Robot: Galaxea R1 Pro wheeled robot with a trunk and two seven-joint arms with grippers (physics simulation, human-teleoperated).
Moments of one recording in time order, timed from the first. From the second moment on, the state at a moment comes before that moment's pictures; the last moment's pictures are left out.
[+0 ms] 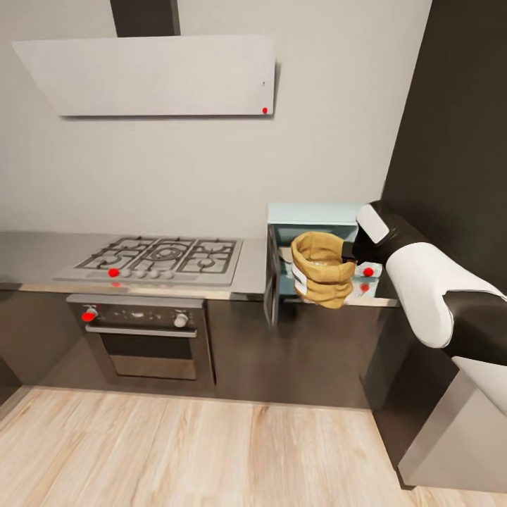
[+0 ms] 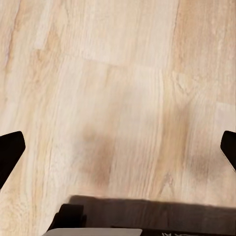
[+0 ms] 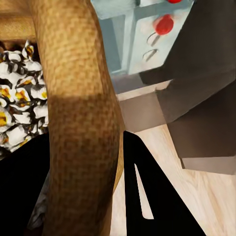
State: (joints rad) left arm -0.18 -0.08 0.12 -0.31 0.00 -0.17 0.00; right arm -1.55 -0.05 0.01 -0.33 -0.49 1.04 -0.62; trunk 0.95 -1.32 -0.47
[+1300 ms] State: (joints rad) left arm -0.18 -0.08 0.12 -0.31 0.00 -0.18 0.00; right arm -1.54 -0.05 0.01 -0.33 -0.49 1.04 -0.62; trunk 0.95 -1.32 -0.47
